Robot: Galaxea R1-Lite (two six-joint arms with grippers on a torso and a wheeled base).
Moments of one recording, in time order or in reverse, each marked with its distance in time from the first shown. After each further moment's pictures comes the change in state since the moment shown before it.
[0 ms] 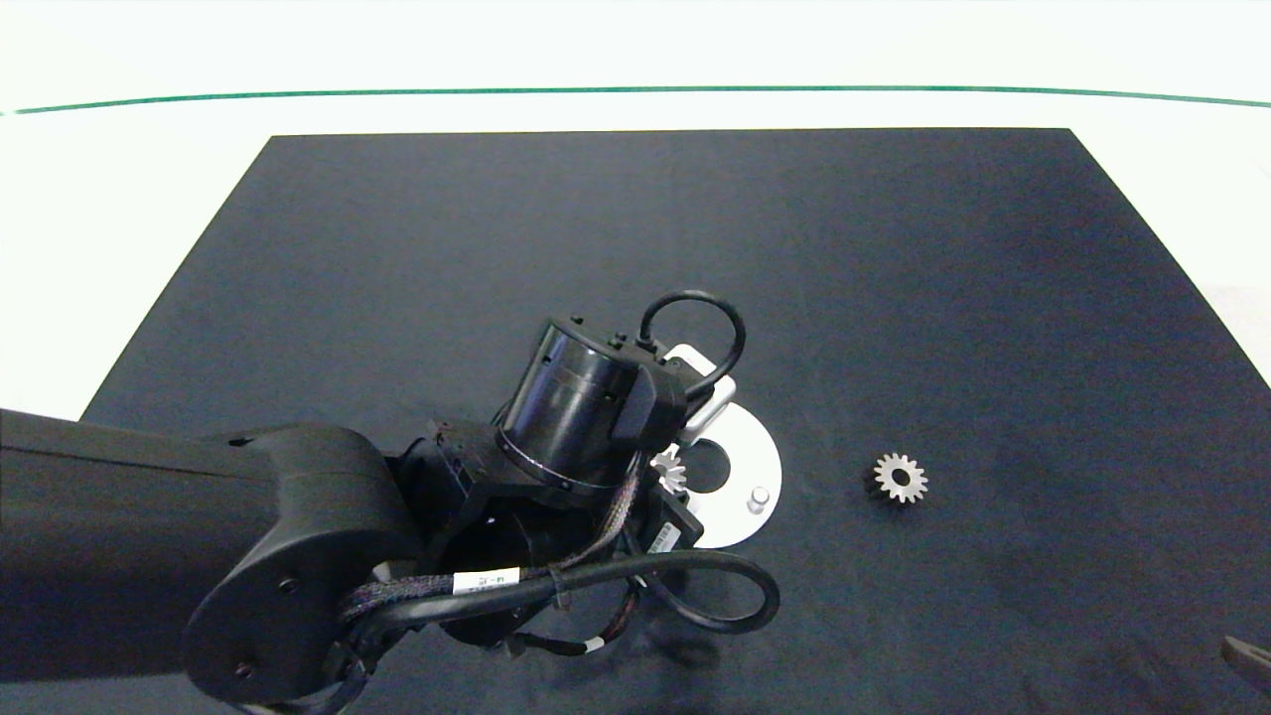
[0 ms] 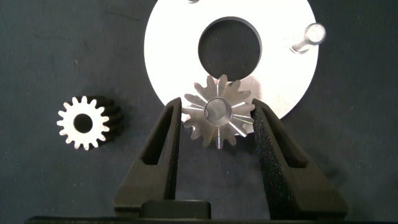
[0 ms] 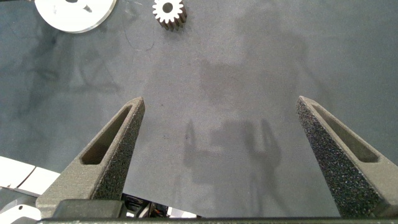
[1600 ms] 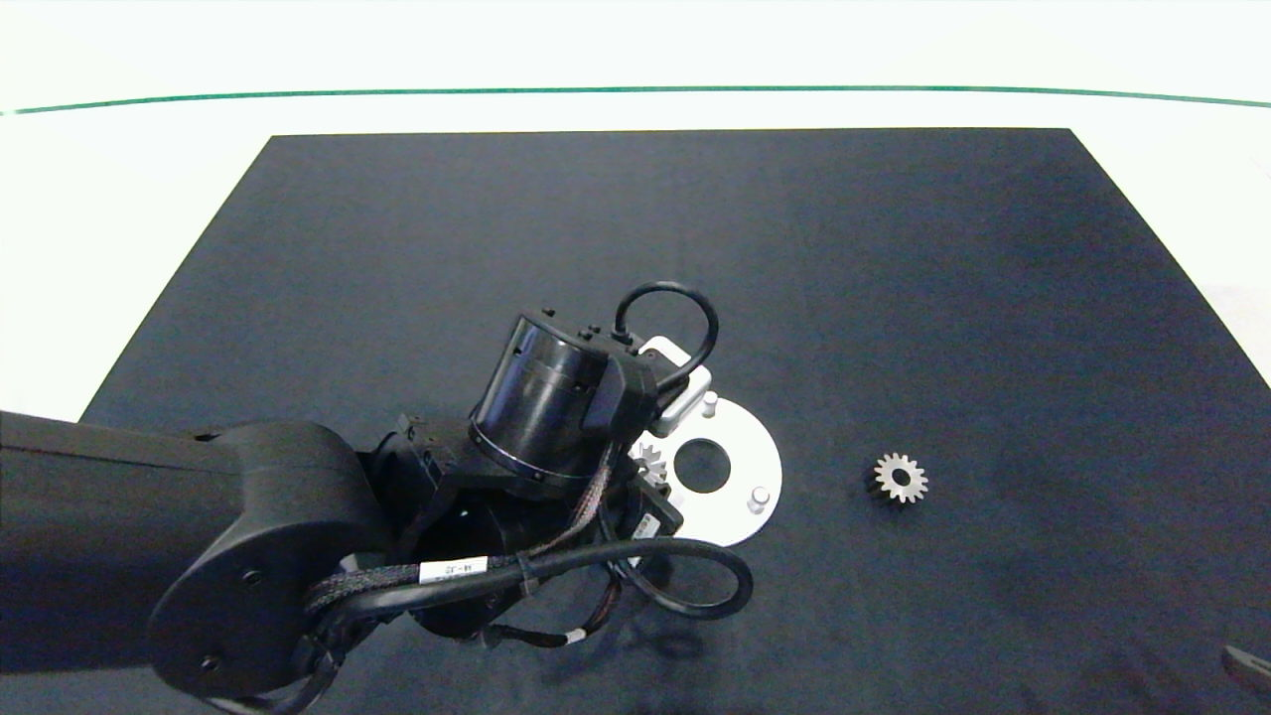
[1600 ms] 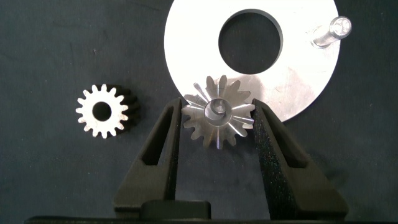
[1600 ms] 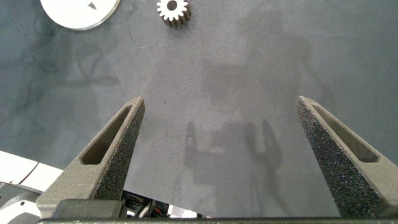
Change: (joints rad) left arm 0.023 -0.025 0.023 -0.004 0.001 -0.002; right arm 0.014 -0.010 0.010 0.000 0.001 -0.001
